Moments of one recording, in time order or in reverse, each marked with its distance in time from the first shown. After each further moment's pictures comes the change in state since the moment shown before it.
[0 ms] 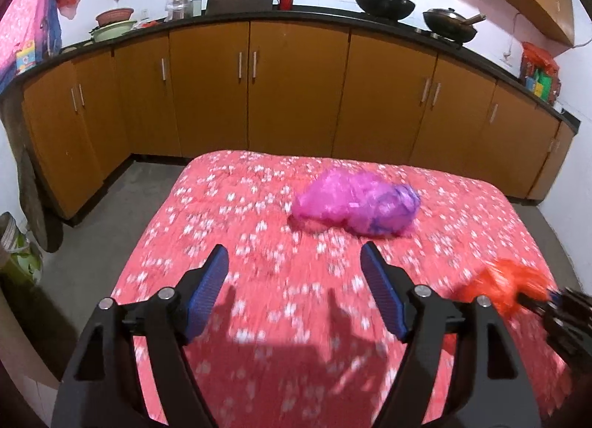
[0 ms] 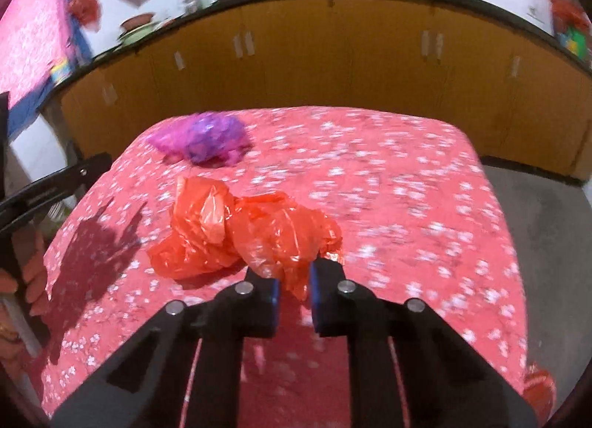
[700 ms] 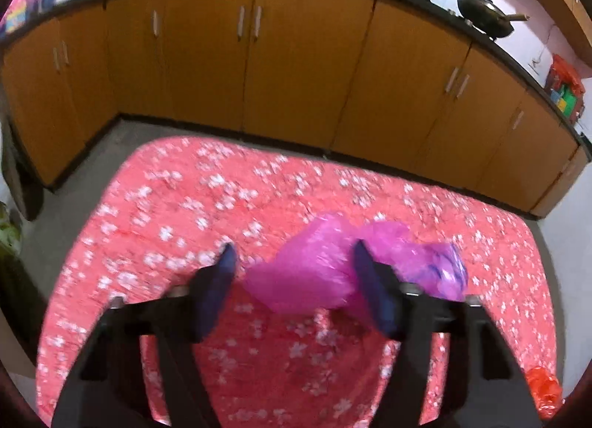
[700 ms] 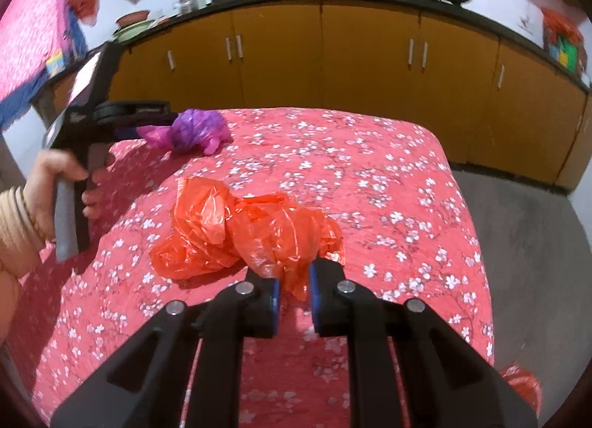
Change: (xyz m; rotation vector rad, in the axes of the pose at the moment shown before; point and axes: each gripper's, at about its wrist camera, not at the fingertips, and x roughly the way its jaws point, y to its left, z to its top) left arm 0.100 -0.007 0.042 -0.111 0.166 -0.040; right arm -0.010 0.004 -0.008 -0.104 -0.002 -0.039
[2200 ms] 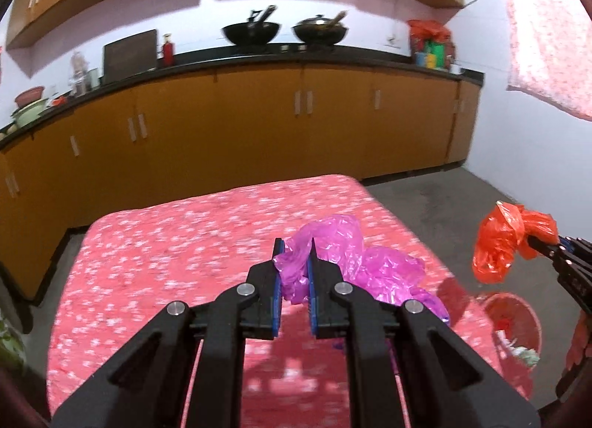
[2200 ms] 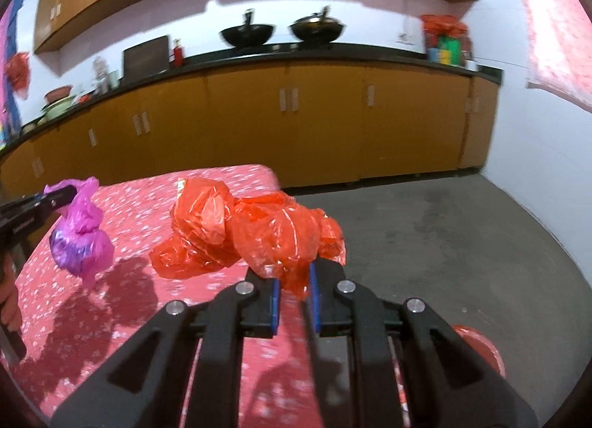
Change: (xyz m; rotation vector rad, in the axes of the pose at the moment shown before) left arm -0.188 -0.162 -0.128 0.420 -0.257 -0.227; right arm -0.172 -0.113 -0.080 0.277 -0.236 -0.338
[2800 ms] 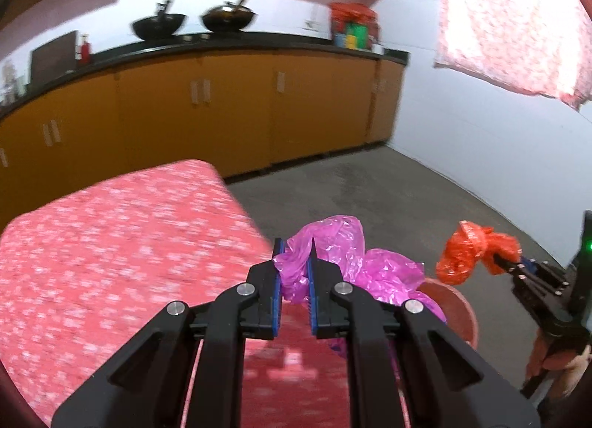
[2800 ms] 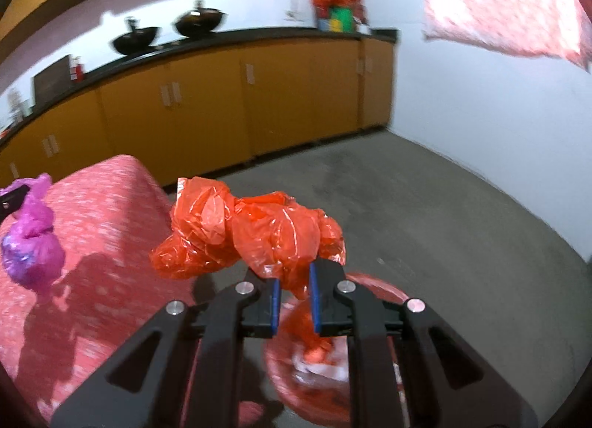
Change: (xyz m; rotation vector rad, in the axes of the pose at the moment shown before) left arm 0.013 -0.163 -0.020 0.074 0.057 -0.263; right arm -0.035 -0.172 -0.085 0.215 0.076 -0.319
